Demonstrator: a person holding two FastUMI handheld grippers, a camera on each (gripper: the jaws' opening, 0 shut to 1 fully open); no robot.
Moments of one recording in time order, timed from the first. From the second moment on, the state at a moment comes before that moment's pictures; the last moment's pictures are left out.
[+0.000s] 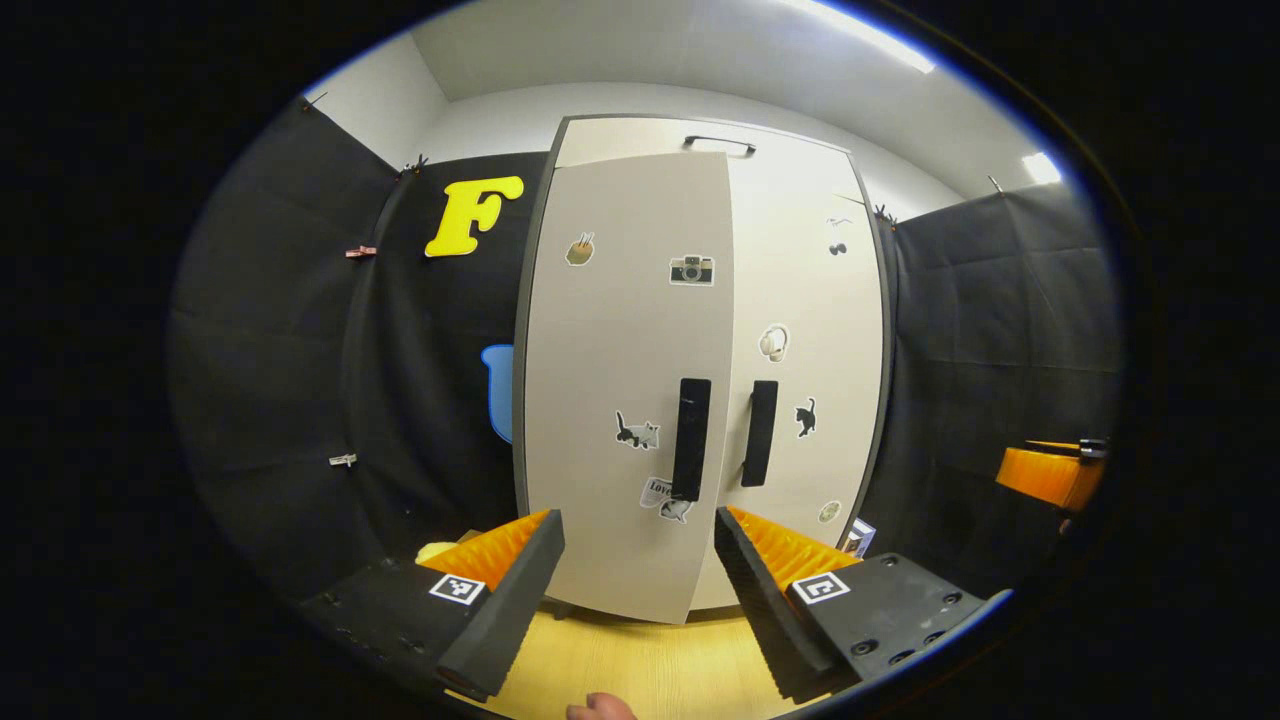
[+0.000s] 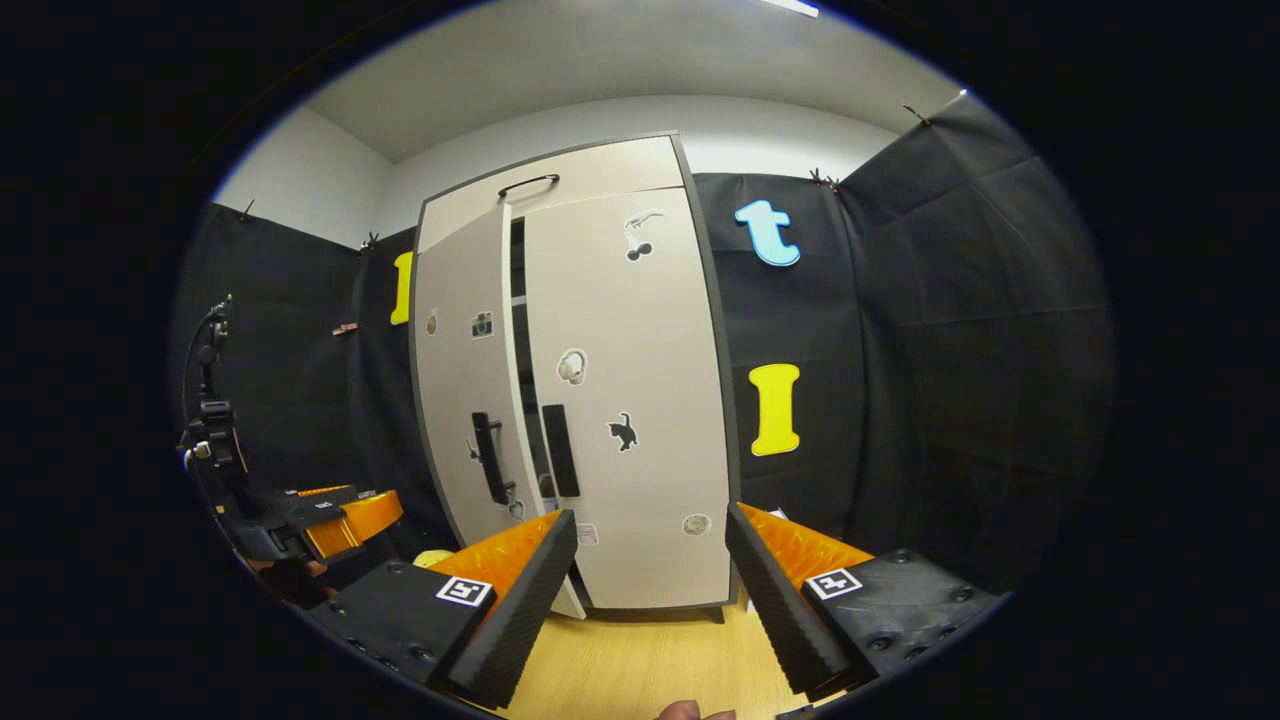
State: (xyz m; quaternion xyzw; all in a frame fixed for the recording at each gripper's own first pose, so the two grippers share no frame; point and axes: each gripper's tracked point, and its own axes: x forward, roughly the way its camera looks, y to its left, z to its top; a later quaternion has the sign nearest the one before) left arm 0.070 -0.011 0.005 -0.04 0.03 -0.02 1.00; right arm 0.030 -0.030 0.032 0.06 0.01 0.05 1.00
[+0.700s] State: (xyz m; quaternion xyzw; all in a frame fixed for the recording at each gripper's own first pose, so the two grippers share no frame) left arm 0.057 -0.007 0.012 -0.04 0.03 -0.03 1.00; right arm 0.028 -0.009 0.035 0.05 0.01 0.06 1.00
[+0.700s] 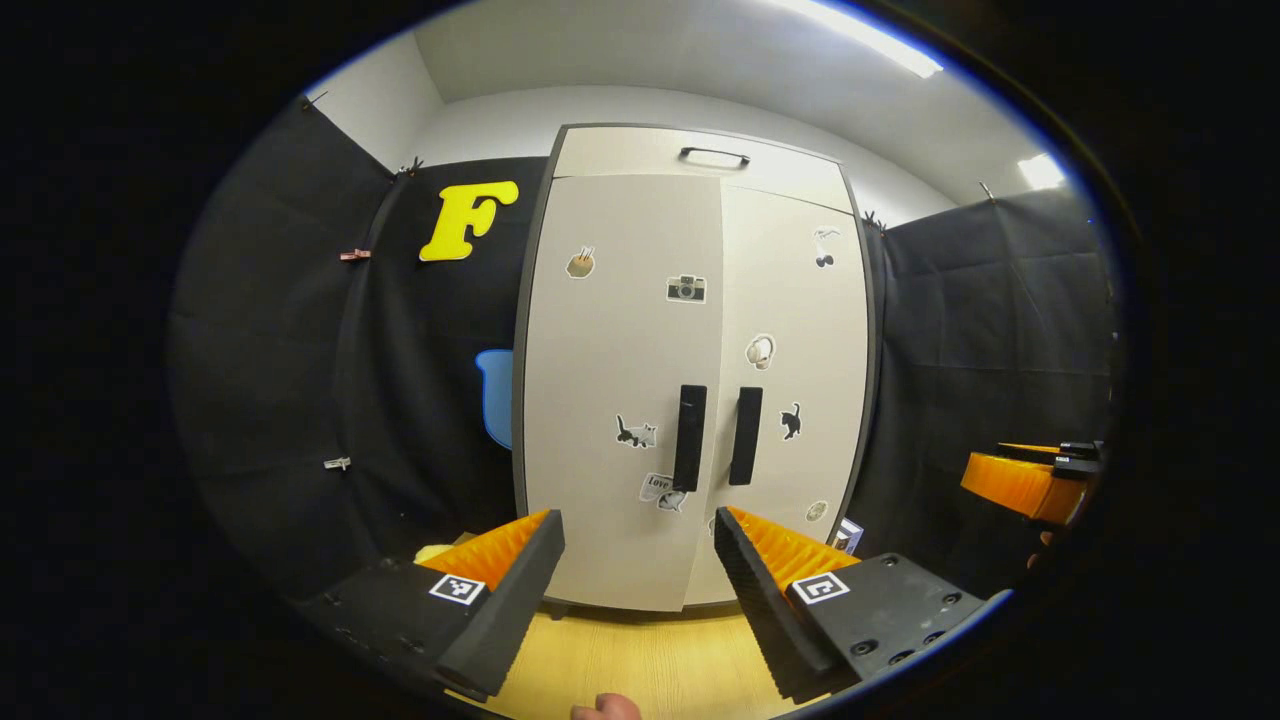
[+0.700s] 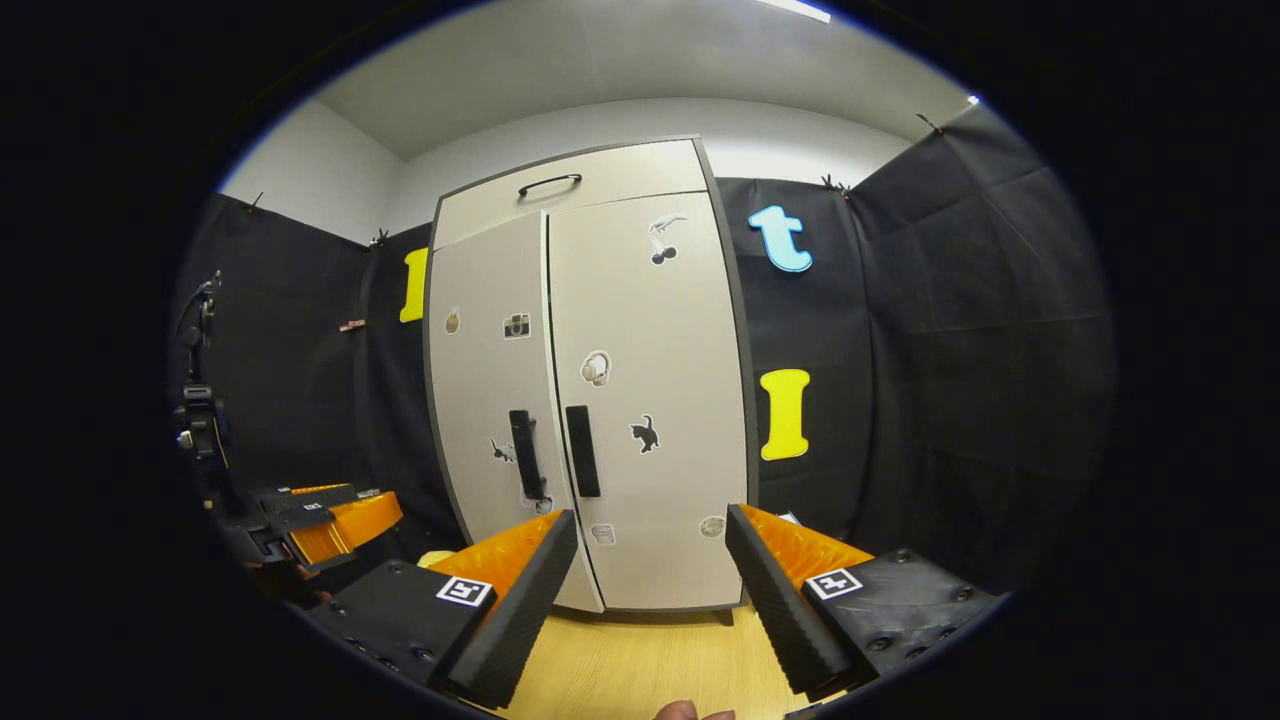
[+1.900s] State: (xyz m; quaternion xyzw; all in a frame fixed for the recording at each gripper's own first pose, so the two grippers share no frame) left arm 0.066 -0.006 0.013 -0.03 0.03 -0.03 1.00; right arm 0.034 -0.010 0.033 0.05 0.01 0.06 1.00
